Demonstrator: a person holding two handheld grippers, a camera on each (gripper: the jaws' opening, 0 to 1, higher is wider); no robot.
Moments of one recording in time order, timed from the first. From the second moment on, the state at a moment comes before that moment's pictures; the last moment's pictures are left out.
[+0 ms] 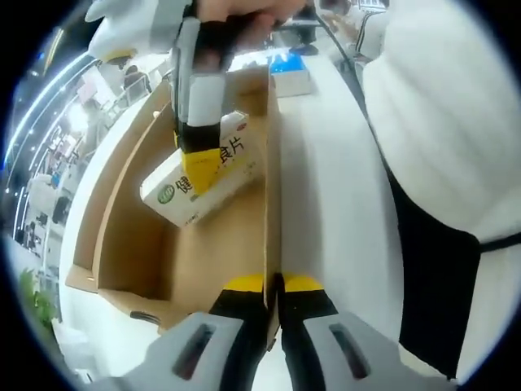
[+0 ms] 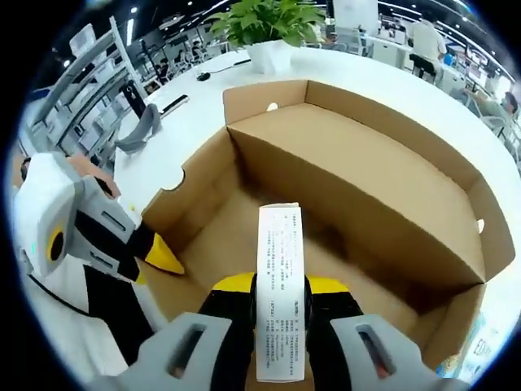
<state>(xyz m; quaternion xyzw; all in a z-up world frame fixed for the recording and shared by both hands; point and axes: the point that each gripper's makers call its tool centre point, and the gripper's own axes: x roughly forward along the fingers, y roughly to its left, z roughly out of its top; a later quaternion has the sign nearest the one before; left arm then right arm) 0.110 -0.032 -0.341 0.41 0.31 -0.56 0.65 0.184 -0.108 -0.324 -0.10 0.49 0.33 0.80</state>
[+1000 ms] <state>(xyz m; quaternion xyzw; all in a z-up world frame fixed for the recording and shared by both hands) 0.109 -0.032 -0.341 0.41 0.31 -0.57 0.64 0.198 -0.126 -0.279 0.12 0.45 0.29 0.83</state>
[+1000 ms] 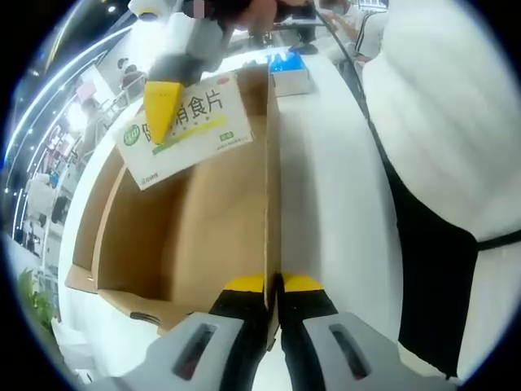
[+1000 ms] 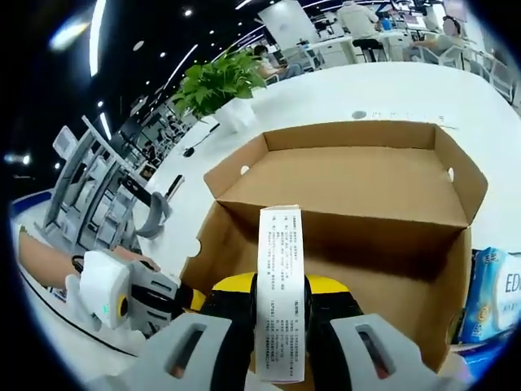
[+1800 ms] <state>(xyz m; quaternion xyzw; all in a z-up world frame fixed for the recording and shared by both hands) 0.109 -0.032 -0.340 0.41 0.31 -0.57 0.64 0.186 -0.163 -0.244 0.28 0.40 0.30 0.82</state>
